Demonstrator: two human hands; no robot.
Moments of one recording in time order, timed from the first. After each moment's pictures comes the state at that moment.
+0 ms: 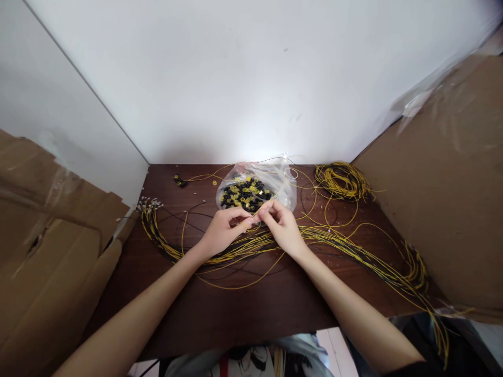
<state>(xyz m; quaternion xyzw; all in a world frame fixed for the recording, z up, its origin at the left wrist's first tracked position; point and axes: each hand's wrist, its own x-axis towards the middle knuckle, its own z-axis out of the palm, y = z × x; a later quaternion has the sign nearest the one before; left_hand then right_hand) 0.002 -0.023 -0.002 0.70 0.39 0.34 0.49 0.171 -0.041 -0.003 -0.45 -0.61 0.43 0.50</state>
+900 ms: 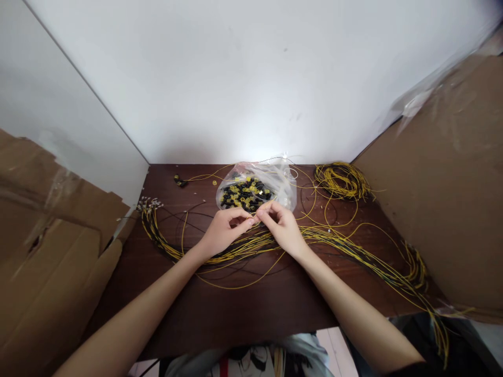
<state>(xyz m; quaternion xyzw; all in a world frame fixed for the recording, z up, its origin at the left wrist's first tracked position) 0.001 -0.024 -0.002 0.72 0.38 0.34 0.47 0.172 -0.041 -0.002 -0.45 -0.62 0.42 0.48</state>
